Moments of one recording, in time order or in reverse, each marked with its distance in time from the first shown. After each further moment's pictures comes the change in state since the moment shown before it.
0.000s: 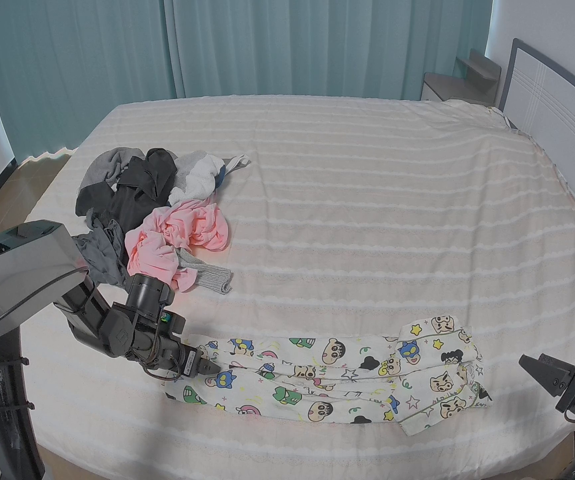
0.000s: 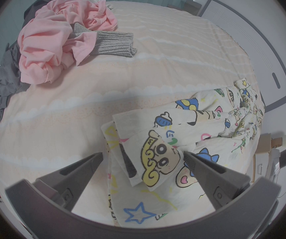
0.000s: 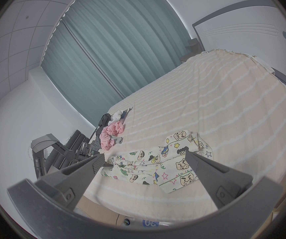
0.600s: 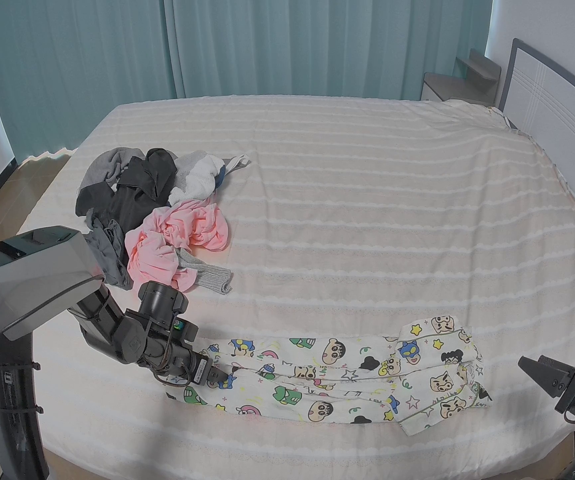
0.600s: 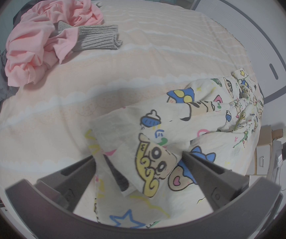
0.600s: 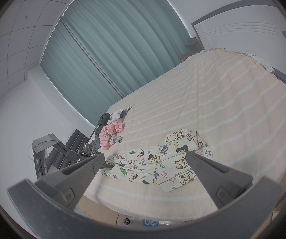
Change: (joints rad) left arm -0.044 0.044 -0.014 -0.007 0.000 0.024; right arm 0.000 0.000 0.000 0.011 0.000 0.001
